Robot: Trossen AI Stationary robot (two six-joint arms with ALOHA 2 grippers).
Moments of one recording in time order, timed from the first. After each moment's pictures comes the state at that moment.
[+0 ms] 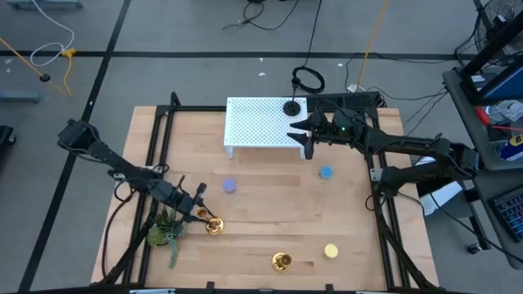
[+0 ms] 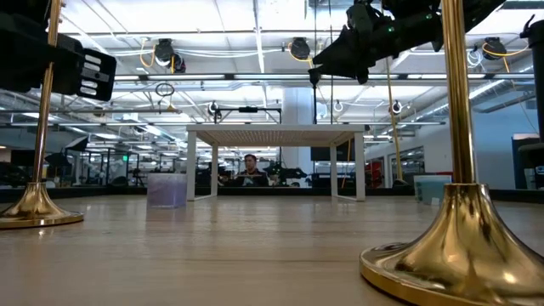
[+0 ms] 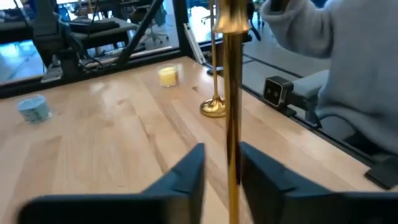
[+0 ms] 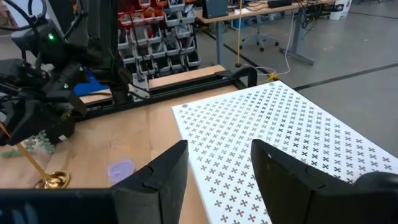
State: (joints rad) left arm -0.51 1.00 0.11 0.71 -0.03 0.08; right arm -0.38 1.17 0.74 0.23 -0.13 0.09
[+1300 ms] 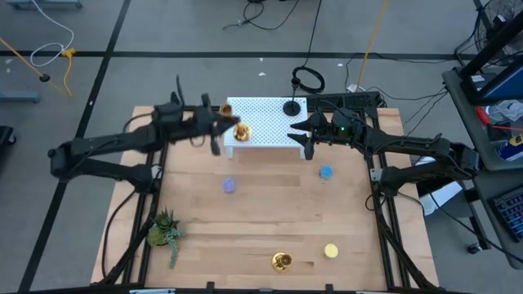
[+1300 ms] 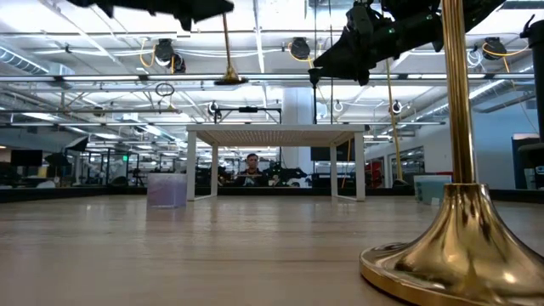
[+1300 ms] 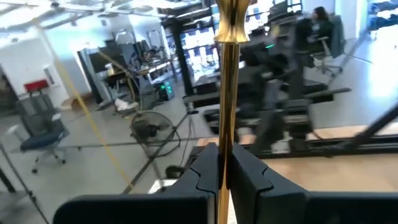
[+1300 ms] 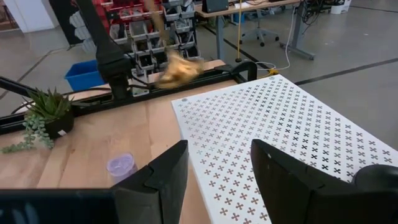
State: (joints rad) left arm 0.36 1.07 0.84 0.27 0.14 0.22; right arm -0.38 1.17 0.74 0.21 -0.14 0.09
